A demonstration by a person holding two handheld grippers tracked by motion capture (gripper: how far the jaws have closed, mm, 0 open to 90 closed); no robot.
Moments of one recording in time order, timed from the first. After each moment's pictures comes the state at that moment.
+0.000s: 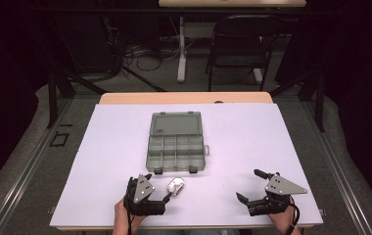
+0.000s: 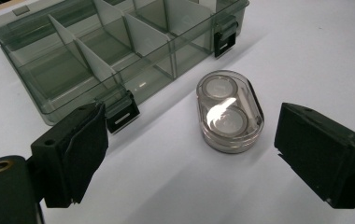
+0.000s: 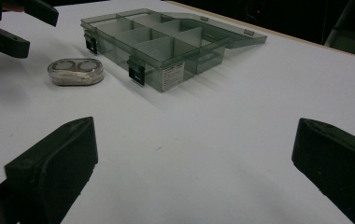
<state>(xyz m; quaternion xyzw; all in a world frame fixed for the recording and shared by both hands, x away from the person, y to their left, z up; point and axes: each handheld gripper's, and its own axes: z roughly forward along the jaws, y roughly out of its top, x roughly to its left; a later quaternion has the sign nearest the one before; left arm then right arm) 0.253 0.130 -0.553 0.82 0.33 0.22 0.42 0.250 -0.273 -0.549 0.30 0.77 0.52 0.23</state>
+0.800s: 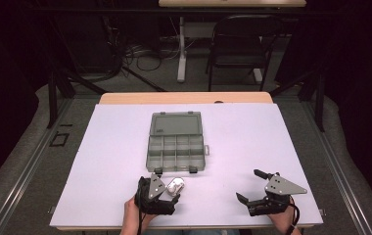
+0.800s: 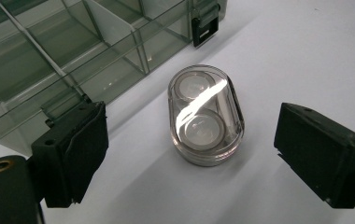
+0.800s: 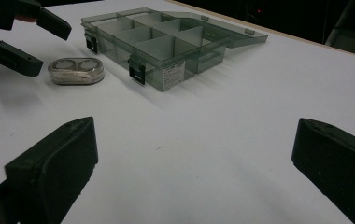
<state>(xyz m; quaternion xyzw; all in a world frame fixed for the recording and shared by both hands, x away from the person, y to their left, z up) 0.260 0.104 -0.557 0.84 0.33 0.20 0.38 0.250 -0.273 -0.549 0.30 0.77 0.52 0.23</state>
